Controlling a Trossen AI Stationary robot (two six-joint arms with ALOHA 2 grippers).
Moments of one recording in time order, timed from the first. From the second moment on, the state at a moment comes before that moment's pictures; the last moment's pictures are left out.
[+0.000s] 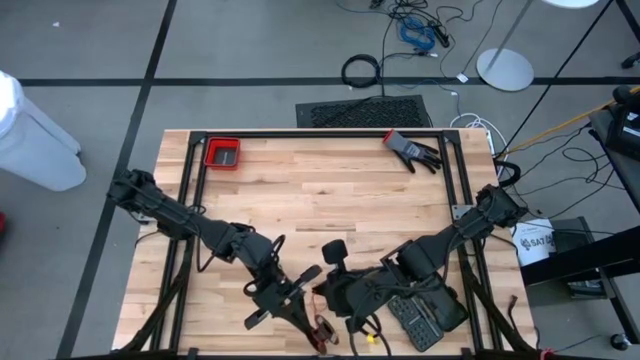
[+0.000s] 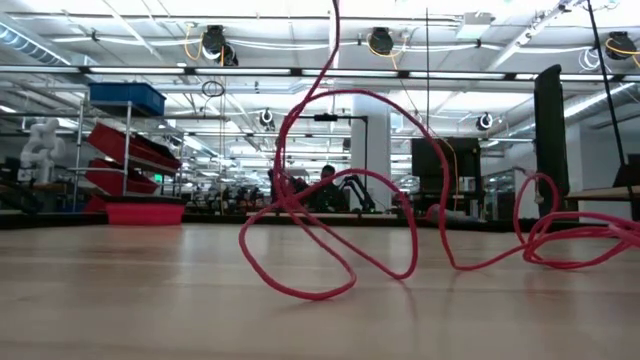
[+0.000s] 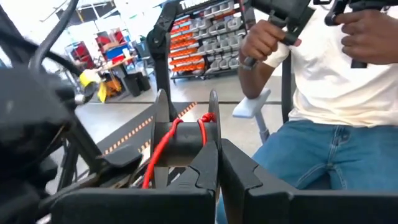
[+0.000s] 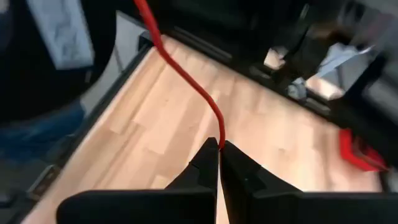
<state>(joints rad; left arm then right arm) -0.44 1.58 1.27 0.26 0.50 0.39 0.56 1.85 1.87 -0.68 0.38 -0.09</state>
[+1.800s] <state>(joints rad) -0.47 1.43 1.27 -0.08 -0.07 0.34 0.72 1.77 1.87 -0.85 0.81 0.16</state>
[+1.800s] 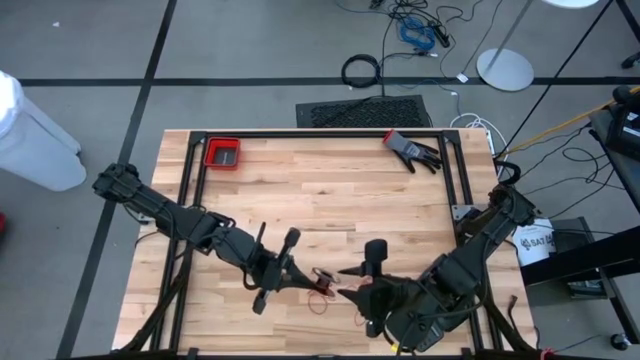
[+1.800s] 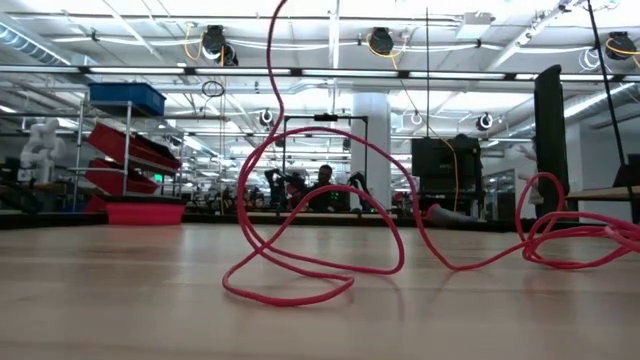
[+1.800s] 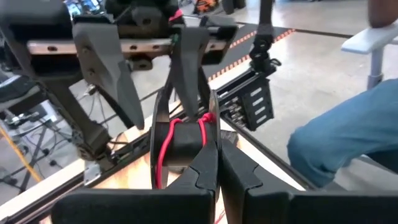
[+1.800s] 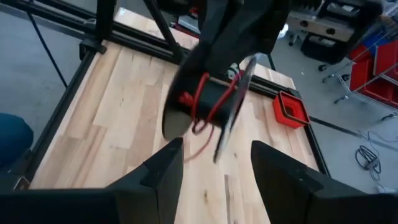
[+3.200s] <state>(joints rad) -0.50 1.43 1.27 -0.03 -0.23 0.27 0.71 1.77 1.87 -0.81 0.89 0.07</state>
